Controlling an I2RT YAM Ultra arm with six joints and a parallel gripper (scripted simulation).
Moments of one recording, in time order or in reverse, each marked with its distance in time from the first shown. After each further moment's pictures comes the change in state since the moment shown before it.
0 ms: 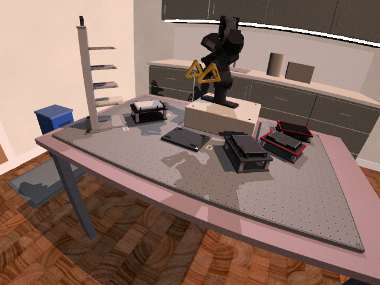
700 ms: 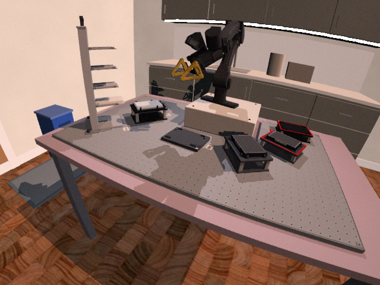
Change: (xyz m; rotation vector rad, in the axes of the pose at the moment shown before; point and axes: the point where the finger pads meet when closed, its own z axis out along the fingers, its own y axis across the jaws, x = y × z) arm -0.019 -0.054 0.032 0.016 0.000 0.005
